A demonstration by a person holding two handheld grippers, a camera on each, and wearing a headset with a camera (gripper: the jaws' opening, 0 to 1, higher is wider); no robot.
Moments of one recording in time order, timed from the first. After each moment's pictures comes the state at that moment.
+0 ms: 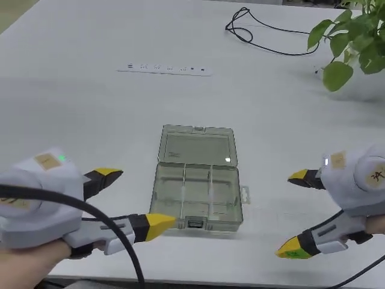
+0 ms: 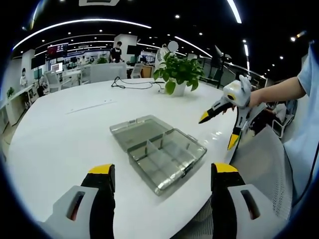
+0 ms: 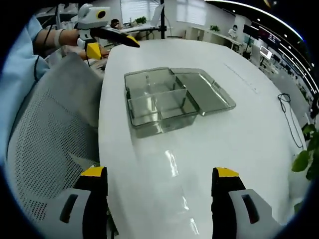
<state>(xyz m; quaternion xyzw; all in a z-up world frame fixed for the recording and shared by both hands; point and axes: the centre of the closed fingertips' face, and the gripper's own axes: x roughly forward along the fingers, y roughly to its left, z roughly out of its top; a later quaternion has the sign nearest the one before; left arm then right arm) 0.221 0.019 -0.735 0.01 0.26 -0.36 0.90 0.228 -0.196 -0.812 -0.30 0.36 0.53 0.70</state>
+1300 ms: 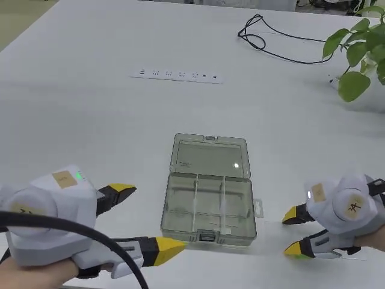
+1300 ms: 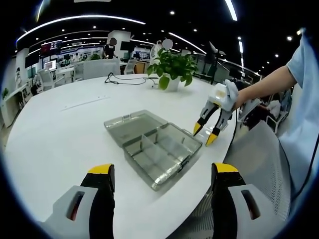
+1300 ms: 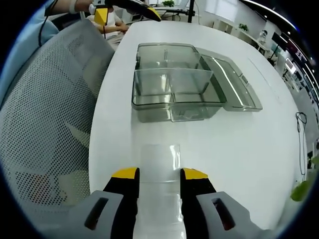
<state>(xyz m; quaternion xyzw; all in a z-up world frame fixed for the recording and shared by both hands) 0.216 0.017 -0.742 0.02 0.27 -0.39 0.88 0.230 -0.193 -0.849 -0.37 0.38 0.57 0.63</state>
